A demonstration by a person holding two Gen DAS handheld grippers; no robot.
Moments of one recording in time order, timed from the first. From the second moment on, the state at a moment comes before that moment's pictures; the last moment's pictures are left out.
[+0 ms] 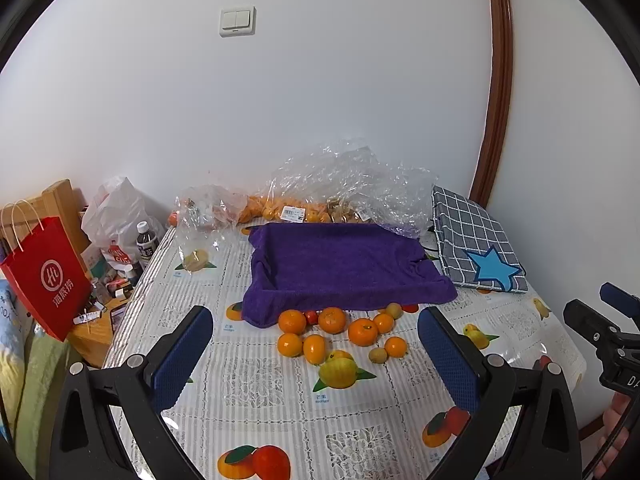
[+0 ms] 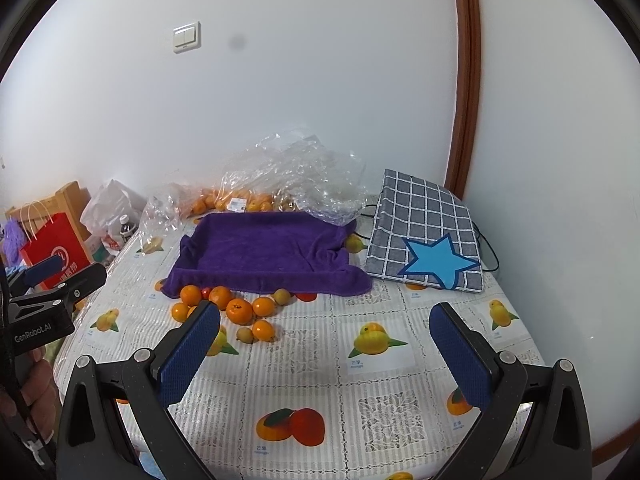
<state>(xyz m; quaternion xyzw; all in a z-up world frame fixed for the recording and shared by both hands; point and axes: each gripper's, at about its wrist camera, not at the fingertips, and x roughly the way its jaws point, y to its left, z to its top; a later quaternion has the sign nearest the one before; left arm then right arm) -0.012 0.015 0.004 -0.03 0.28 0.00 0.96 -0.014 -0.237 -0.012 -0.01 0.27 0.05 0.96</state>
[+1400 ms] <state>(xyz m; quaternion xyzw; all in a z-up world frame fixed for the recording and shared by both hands) 0.085 0.103 -0.144 -0.09 0.43 0.04 0.90 0.112 -0.201 -0.162 0.03 0.38 0.12 0.92</state>
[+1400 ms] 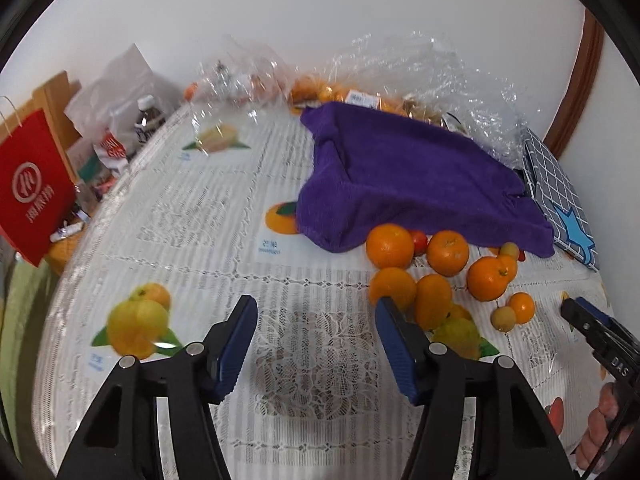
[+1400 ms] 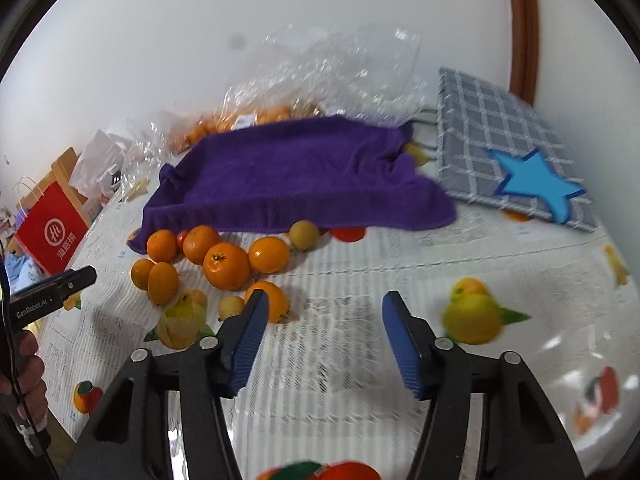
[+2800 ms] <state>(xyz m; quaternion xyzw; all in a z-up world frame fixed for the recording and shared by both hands) 0.118 0.073 -0.174 -0.15 0.40 -0.08 0.90 0.146 -0.226 -0.205 0.02 0.41 0.15 0.90</state>
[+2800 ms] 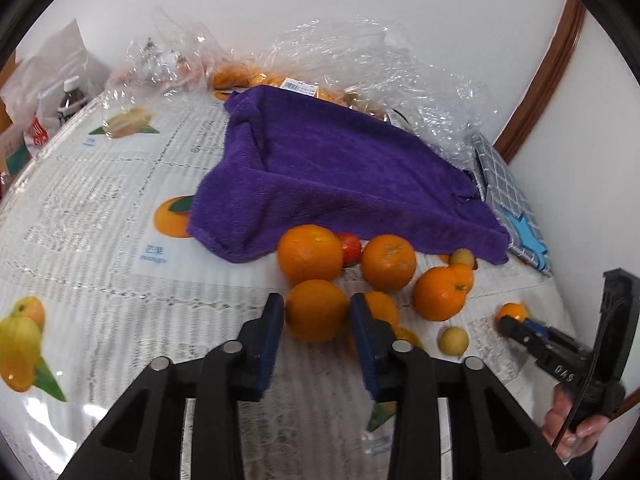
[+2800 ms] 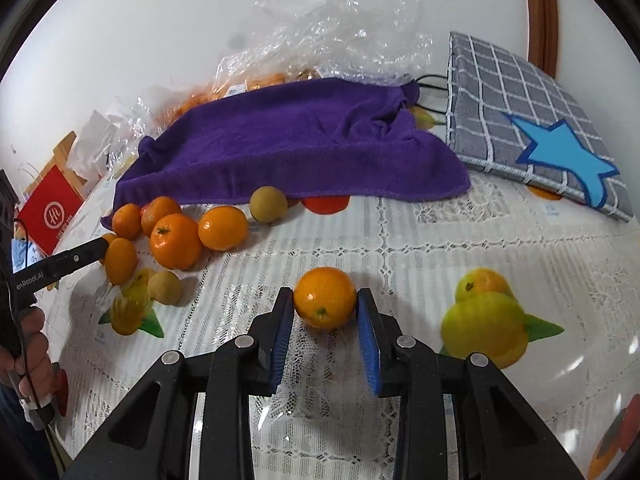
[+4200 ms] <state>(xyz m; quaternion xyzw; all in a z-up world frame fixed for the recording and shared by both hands) 0.093 0.106 -0.175 -0.21 0.34 -0.08 0.91 0.133 -0.232 -0.201 0.04 0.39 0.17 0.91</state>
